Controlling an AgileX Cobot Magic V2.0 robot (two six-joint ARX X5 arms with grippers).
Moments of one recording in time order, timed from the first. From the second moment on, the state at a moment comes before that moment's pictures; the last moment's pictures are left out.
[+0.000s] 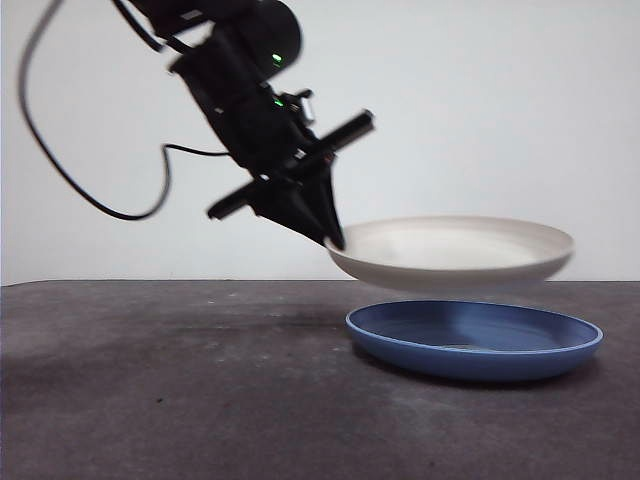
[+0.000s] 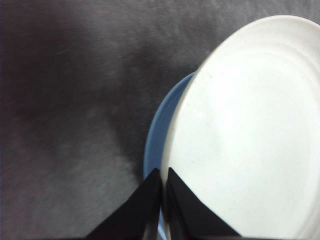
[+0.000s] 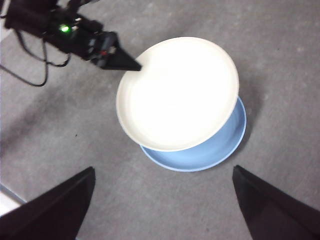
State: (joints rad) left arm -0.60 1.92 1.50 -0.47 0.26 -0.37; right arm 0.11 0.67 1.06 -1.07 -0.44 -0.01
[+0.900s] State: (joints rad) left arm -0.65 2.04 1.55 -0.50 0.25 -0.35; right arm 0.11 0.67 1.06 -1.09 -0.44 0.00
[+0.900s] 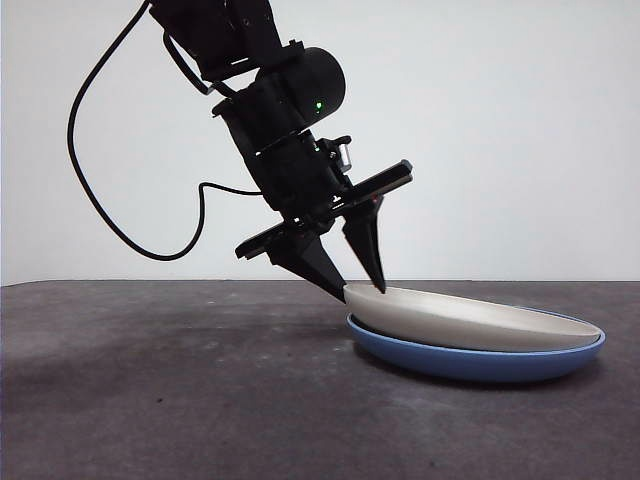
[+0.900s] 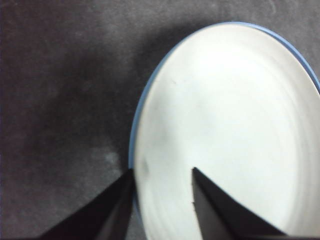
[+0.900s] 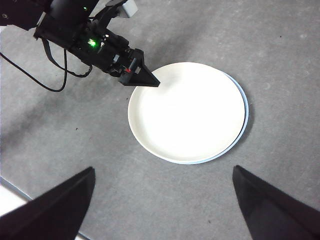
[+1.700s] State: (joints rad) left arm -0.62 1.81 1.62 -0.67 0.23 -0.25; right arm 0.11 0.67 1.06 -1.10 -0.44 0.00
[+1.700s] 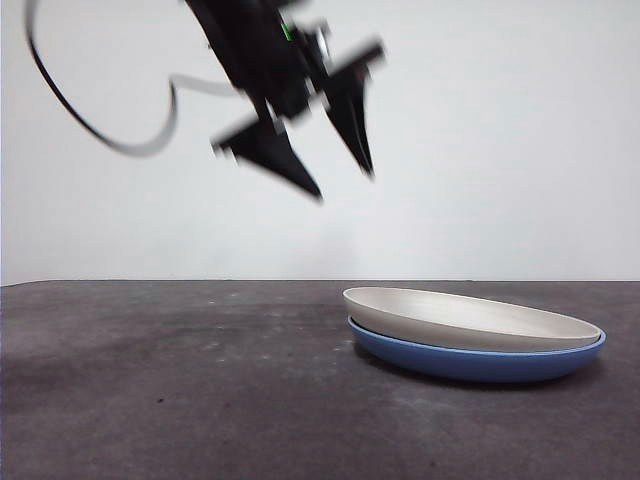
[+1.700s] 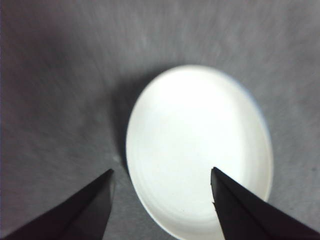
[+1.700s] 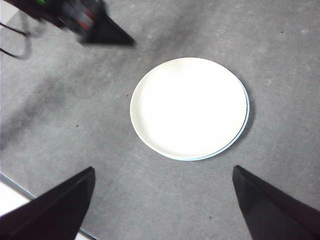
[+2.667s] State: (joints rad) left arm -0.56 1.03 1.09 -0.84 0.48 -0.06; right arm 0.11 0.67 1.06 -1.12 -0.39 0.00
